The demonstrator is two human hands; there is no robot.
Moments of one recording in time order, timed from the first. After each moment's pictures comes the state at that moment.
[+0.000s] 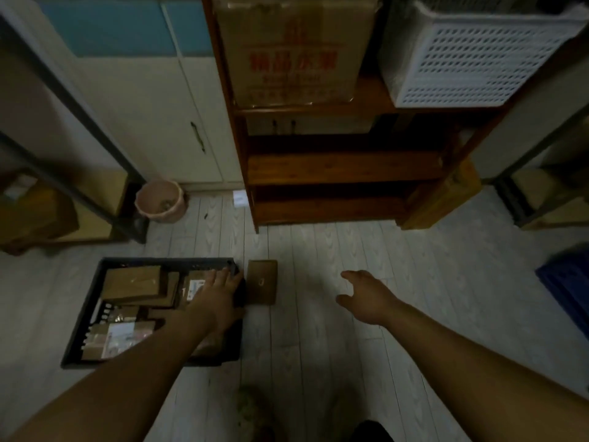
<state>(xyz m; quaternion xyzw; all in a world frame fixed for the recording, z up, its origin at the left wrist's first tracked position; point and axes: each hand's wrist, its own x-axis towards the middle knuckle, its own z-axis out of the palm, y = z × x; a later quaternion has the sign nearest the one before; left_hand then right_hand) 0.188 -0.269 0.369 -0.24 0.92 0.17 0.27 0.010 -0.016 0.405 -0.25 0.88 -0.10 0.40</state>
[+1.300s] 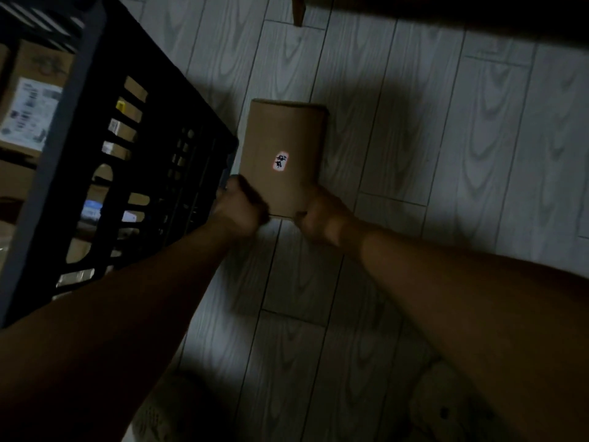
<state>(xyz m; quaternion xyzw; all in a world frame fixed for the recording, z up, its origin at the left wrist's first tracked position) 0.099 -0.303 -0.251 -0.60 0.68 0.38 0.19 -0.024 -0.202 -0.264 -0.35 0.78 -0.10 0.50</state>
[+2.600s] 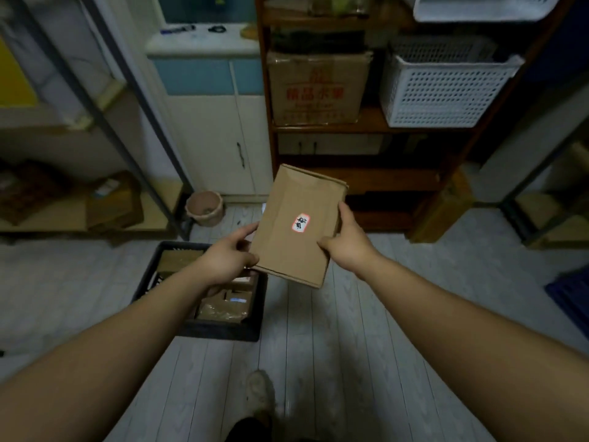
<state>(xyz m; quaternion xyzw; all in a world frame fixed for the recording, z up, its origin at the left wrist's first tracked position) 0.314 -0.155 0.571 -0.37 0.70 0.61 0.00 0.153 0.003 0.559 -0.20 0.80 -0.49 0.28</state>
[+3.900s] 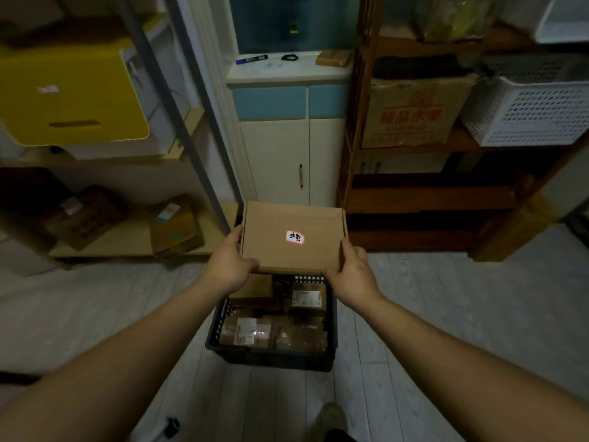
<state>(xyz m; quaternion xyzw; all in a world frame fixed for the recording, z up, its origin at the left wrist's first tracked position) 0.445 -0.411 0.582 -0.41 0.81 0.42 -0.08 0.309 -0.242 0.521 -0.25 0.87 -0.39 0.18</state>
